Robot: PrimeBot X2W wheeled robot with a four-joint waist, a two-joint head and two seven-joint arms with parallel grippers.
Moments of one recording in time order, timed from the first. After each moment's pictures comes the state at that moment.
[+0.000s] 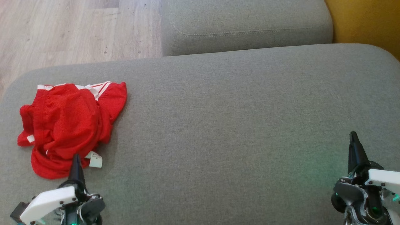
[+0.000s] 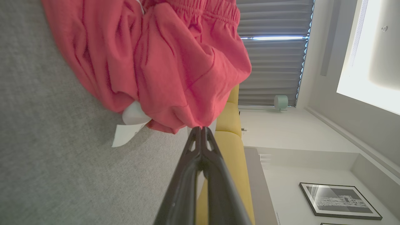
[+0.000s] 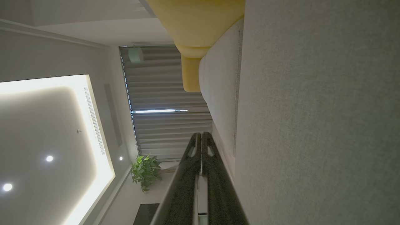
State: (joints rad) left arm -0.06 0.05 0.08 0.28 -1.62 -0.12 0.11; right arm -0.05 -0.05 -0.13 0.28 1.62 0.13 0.11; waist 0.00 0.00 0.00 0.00
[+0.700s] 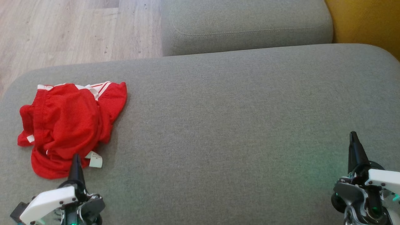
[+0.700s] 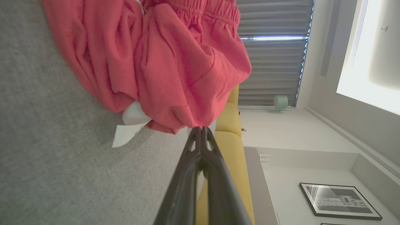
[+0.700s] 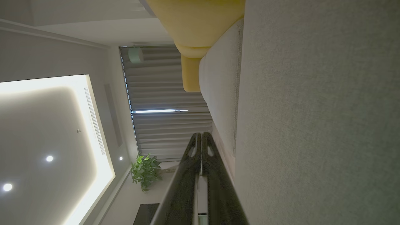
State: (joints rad) left arm -0.06 0.05 0.08 0.28 -1.62 -0.12 0.11; right arm -0.05 -0.05 -0.13 0.28 1.62 0.13 0.11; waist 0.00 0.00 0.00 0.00
